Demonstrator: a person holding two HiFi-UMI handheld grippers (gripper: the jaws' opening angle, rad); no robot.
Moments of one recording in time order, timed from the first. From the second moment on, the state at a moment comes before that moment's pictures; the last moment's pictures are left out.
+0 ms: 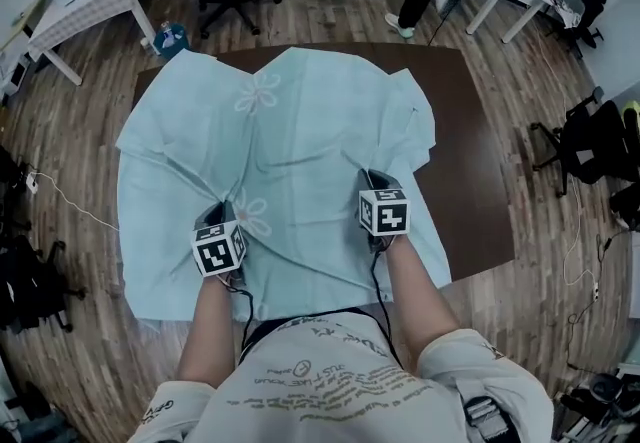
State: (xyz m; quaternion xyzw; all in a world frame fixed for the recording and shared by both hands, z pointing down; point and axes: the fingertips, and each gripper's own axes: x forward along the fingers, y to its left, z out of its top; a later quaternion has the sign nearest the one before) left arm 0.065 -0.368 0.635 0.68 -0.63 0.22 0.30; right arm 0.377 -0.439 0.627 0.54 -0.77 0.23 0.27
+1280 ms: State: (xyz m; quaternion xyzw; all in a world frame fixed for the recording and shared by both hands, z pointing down) left arm 0.153 -0.257 0.358 0.82 -0.56 0.09 0.05; right arm 0.271 -0.253 0.336 0.53 -0.85 0.00 0.01
